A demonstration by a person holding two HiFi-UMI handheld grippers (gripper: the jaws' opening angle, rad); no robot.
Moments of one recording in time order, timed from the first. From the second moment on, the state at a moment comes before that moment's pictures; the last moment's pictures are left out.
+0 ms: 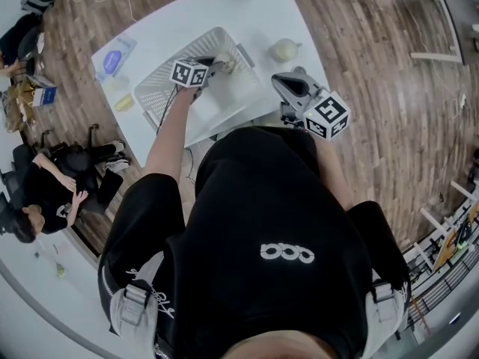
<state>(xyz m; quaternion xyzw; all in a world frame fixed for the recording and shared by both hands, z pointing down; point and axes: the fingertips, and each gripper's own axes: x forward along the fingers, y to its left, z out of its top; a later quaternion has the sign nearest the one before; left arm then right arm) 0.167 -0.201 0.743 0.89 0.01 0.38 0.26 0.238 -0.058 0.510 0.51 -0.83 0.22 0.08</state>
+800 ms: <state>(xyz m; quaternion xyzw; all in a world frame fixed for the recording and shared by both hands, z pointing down) 0.175 -0.182 0.686 0.91 0.02 0.30 0.27 0.219 -0.049 0.507 0.46 -0.85 0.22 0.07</state>
